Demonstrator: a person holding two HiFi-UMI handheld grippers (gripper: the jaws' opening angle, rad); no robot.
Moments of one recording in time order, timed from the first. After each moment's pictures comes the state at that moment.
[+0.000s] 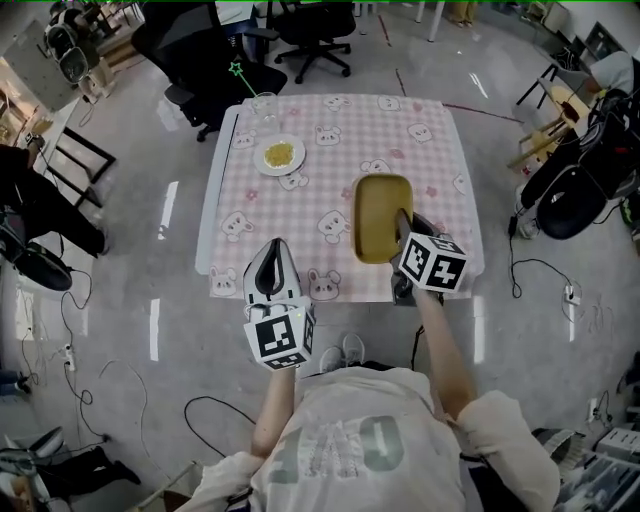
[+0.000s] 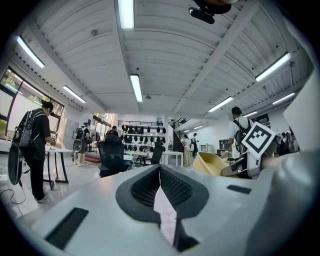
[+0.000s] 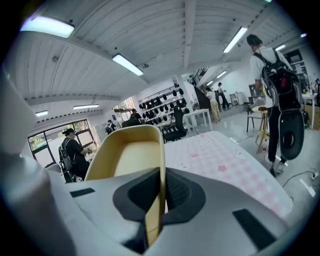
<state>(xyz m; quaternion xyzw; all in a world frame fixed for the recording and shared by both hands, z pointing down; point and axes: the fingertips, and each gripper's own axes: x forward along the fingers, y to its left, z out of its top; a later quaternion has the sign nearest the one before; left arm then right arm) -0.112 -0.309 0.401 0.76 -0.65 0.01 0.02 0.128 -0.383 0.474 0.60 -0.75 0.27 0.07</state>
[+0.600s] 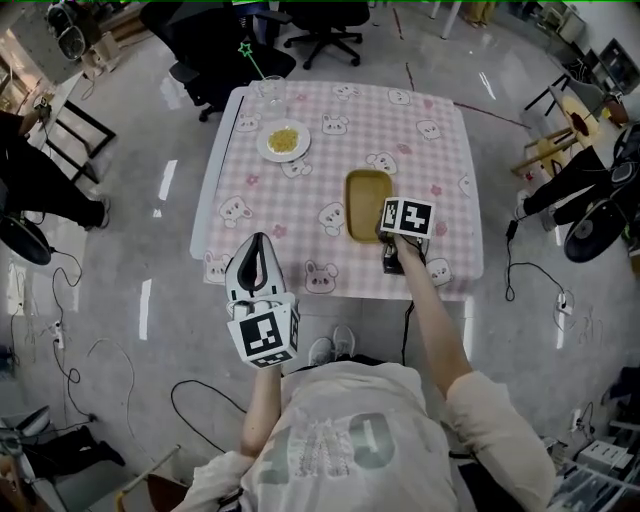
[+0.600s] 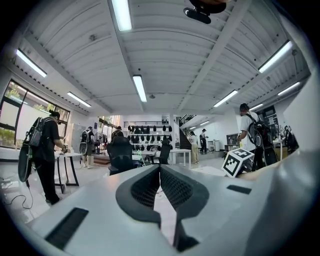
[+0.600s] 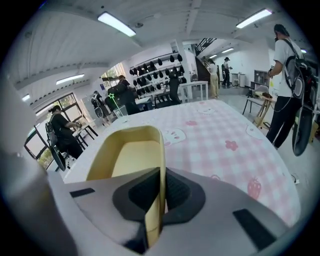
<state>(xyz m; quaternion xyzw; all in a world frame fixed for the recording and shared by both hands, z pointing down) -0.141 -0.306 0.405 0.73 -0.68 0.04 0.01 0.120 -0.445 0.596 0.58 -0.69 0.36 0.24</state>
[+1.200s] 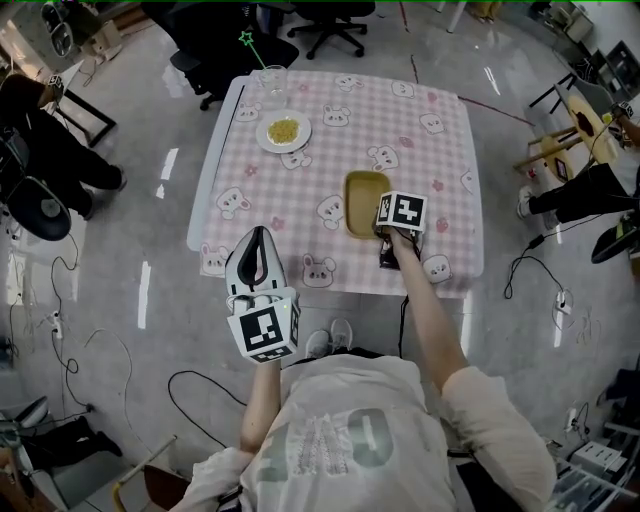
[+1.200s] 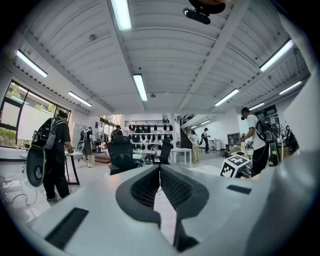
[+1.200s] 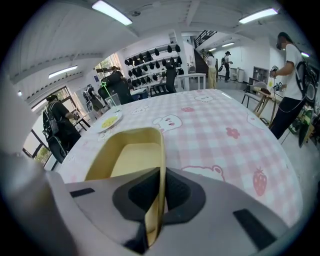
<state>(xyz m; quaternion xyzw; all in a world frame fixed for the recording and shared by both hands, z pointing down) -0.136 -0.308 0.414 0.72 -0.69 0.04 0.02 0.125 -0.444 0.637 0.58 -0.66 0.38 0.28</state>
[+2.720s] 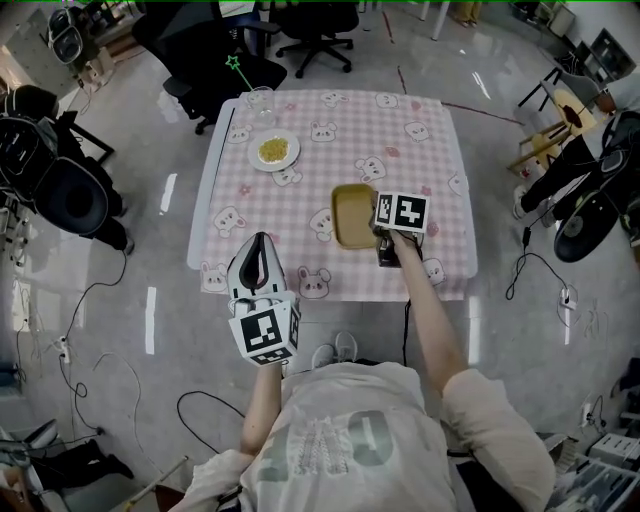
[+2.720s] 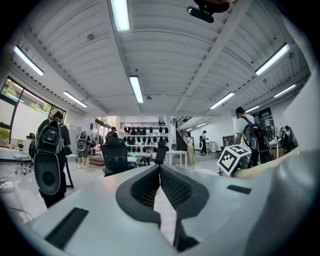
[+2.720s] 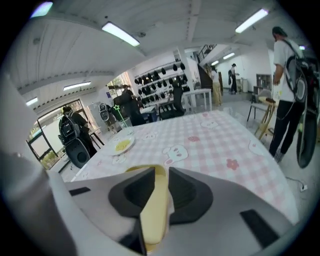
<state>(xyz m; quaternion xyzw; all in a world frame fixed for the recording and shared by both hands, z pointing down) -0.120 -0.316 0.404 0.74 -0.67 0.03 0.01 0.122 -0.466 0.570 0.58 -0.72 0.33 0.20</state>
